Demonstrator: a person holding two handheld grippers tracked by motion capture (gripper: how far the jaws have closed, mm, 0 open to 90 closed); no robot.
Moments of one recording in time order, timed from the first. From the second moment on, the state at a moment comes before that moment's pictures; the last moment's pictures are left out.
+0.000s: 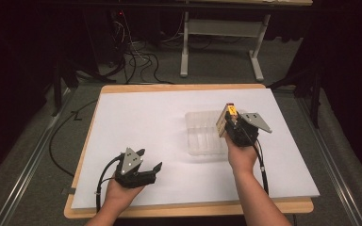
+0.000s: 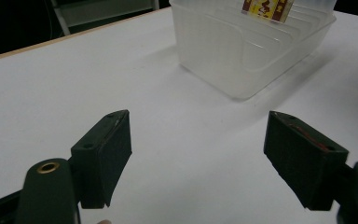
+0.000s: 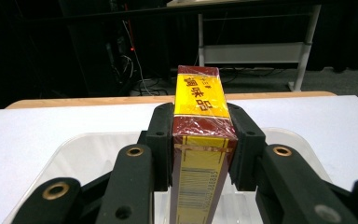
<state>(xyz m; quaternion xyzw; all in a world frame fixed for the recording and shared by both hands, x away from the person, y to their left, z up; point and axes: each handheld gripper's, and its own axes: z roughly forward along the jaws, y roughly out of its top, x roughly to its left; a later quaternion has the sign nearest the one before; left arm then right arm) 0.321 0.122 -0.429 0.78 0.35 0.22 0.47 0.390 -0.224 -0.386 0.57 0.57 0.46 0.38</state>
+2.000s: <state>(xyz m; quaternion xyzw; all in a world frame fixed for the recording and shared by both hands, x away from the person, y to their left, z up) 0.326 0.124 -0.432 0.78 0.35 0.21 0.47 0.350 -0.248 -0.395 0.48 0.66 0.50 0.29</state>
